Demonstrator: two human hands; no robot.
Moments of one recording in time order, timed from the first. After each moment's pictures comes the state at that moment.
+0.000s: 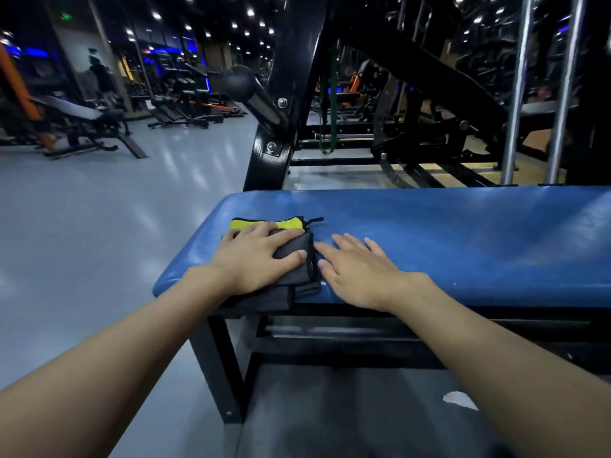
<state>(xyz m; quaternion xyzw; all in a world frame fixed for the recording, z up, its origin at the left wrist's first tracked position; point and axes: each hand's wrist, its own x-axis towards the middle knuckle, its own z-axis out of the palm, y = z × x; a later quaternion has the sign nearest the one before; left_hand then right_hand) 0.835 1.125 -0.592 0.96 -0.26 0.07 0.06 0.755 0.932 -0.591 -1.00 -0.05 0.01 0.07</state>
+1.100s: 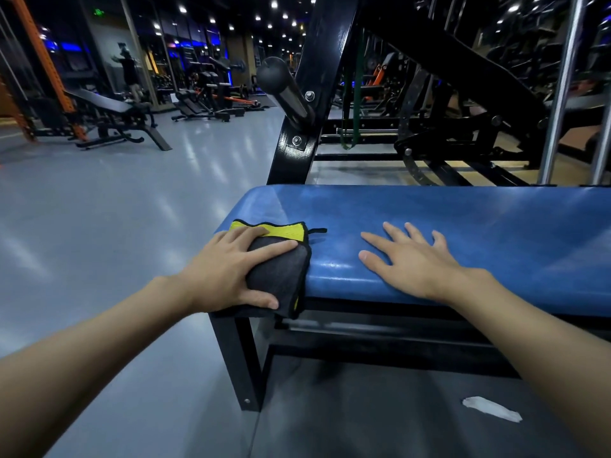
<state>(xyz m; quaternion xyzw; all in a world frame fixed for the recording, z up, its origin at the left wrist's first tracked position) 0.838 1.216 -0.613 0.90 -0.40 0.18 0.01 0.760 0.895 -0.592 -1.00 0.01 0.01 0.04</state>
